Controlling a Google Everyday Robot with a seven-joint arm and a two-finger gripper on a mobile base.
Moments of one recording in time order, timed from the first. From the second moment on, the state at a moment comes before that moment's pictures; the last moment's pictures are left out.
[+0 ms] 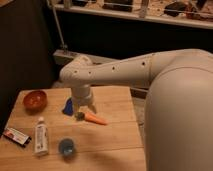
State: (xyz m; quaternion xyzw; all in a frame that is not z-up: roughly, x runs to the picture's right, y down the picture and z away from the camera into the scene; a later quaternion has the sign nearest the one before) arm -0.104 0.102 0.704 -0.26 0.23 0.64 0.68
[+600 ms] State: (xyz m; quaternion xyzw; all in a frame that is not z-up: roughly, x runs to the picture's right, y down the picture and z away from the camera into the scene) arm -0.104 0.102 0.704 -0.26 0.23 0.64 0.68
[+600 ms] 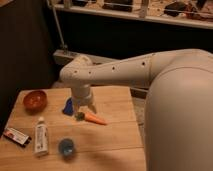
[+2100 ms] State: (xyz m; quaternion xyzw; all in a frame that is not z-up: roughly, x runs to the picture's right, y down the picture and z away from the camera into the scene) arm -0.095 0.083 0.710 -0.23 0.22 0.60 0.74
